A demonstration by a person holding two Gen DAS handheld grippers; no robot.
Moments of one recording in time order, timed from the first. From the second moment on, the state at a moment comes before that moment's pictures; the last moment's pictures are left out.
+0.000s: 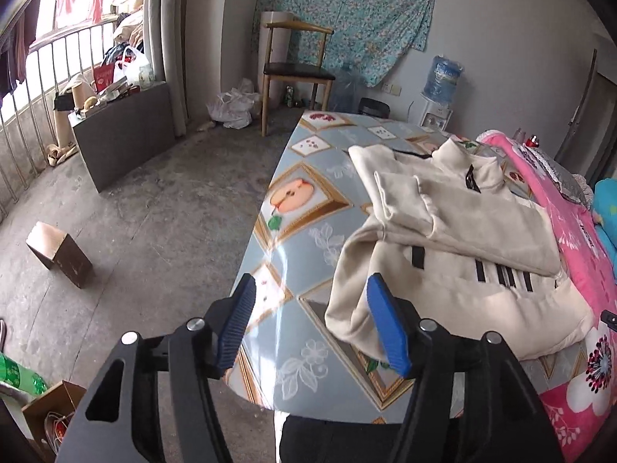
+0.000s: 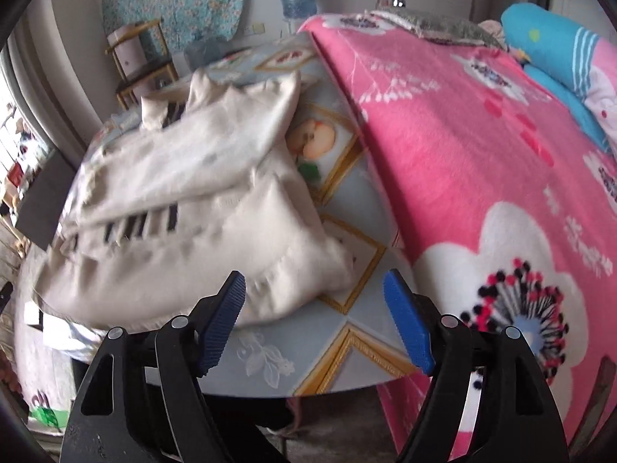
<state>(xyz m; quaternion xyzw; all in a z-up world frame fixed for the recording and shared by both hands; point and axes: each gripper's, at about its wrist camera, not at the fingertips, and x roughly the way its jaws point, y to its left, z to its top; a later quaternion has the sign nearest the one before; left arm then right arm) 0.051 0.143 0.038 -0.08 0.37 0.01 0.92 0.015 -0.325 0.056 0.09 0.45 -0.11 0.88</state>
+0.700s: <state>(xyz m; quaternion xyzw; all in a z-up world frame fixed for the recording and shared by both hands) 0.422 -0.021 0.044 -0.14 0.49 -0.19 0.84 0.390 -0.277 0.067 0.16 0.49 0.10 0.85</state>
